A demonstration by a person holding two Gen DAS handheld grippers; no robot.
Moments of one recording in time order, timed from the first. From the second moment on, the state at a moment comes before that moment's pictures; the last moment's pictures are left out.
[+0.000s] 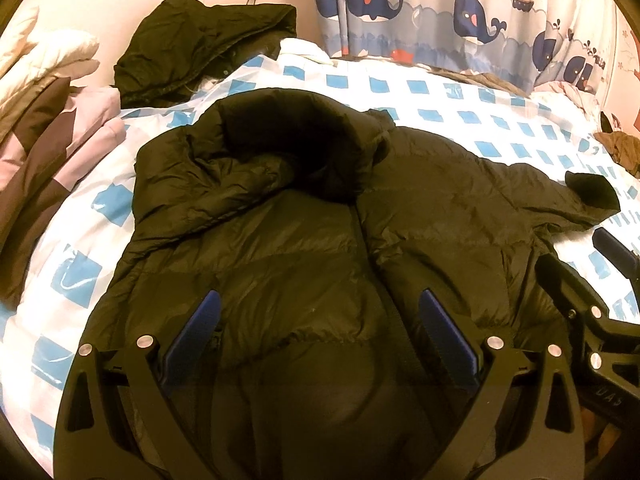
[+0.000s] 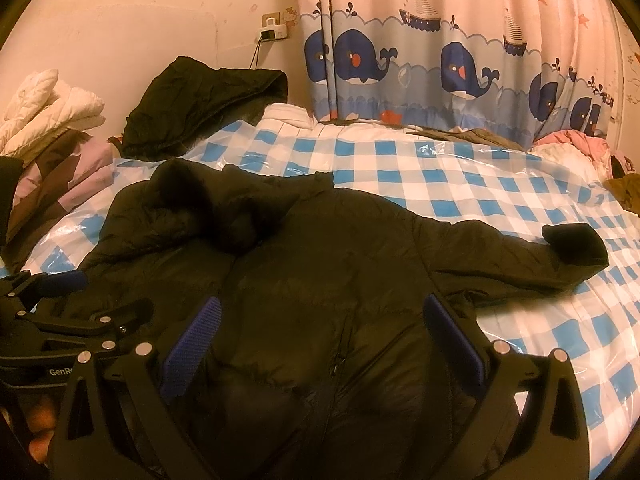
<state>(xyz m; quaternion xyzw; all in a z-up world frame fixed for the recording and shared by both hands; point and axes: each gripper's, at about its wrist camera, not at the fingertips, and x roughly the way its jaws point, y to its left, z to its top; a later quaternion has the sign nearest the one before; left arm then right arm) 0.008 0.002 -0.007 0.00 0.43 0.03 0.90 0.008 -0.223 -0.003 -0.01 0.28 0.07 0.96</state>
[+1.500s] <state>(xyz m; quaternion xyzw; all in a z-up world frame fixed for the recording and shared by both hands) -0.009 0.052 0.011 -0.08 0.42 0.02 0.90 -0.080 -0.354 -0.027 0.04 0.44 0.08 0.89</state>
